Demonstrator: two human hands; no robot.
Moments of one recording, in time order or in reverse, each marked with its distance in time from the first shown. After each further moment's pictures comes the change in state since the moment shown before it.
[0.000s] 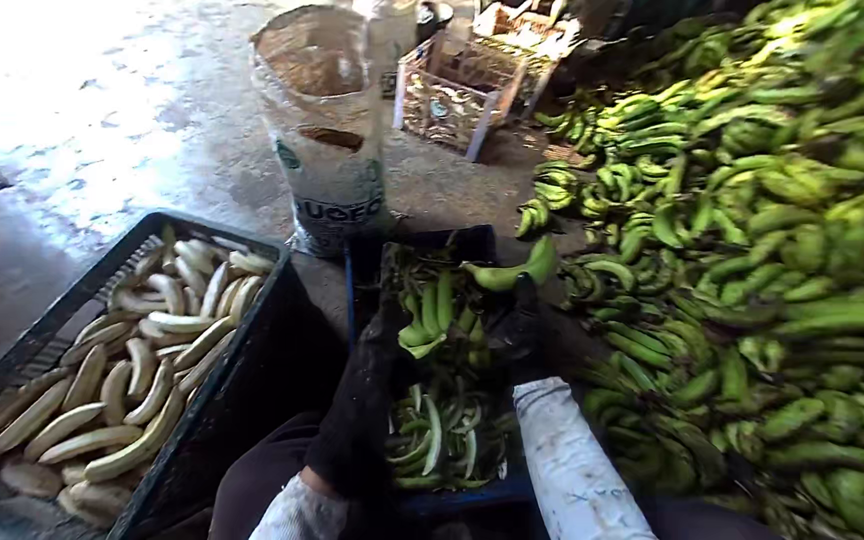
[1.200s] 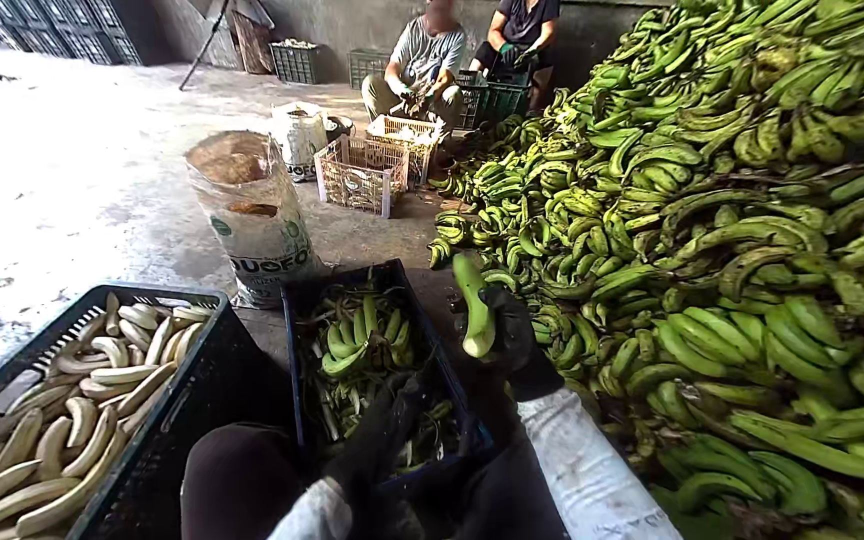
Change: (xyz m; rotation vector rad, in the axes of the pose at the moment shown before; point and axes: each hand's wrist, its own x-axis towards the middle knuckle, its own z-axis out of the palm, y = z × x) left_hand -0.091 -0.046 0.105 0.320 -0.328 -0.093; right_hand -0.126 -0.171 -0.009 0.006 -0.128 0.038
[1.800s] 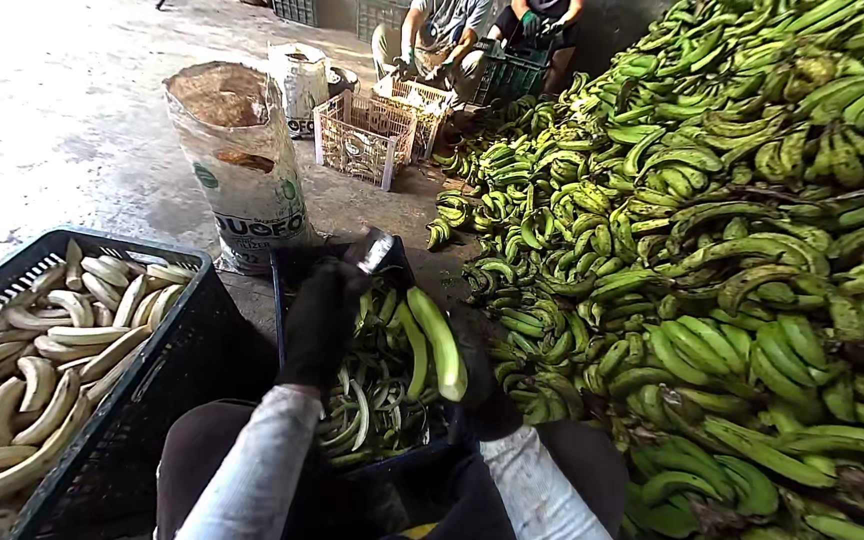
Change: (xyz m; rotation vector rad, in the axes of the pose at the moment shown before) left_hand 0.066 0.049 -0.089 0.774 0.567 0.129; right_hand -0.026 0.073 0.024 0.025 0.022 0.144
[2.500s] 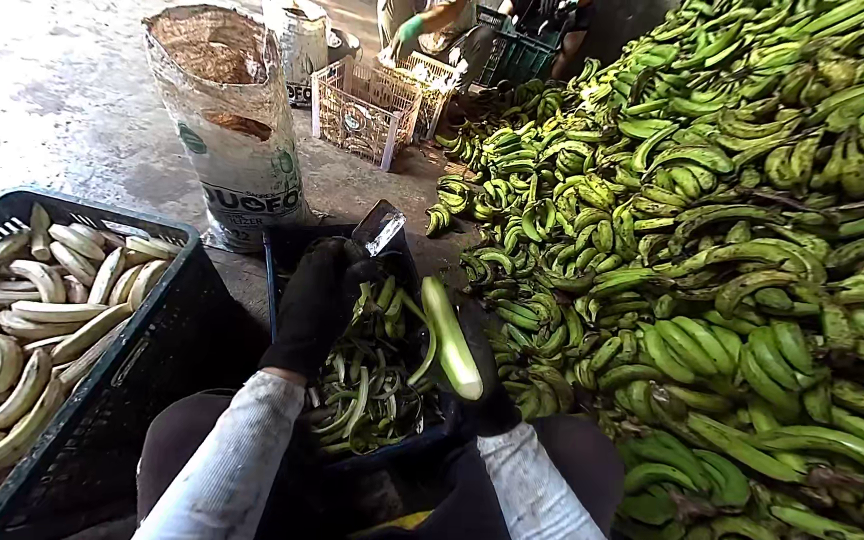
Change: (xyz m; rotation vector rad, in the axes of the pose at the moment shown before) left_hand 0.010 -0.022 -0.003 -0.176 -0.007 0.151; right_hand 0.003 0.010 -0.009 0.065 -0.062 0.021
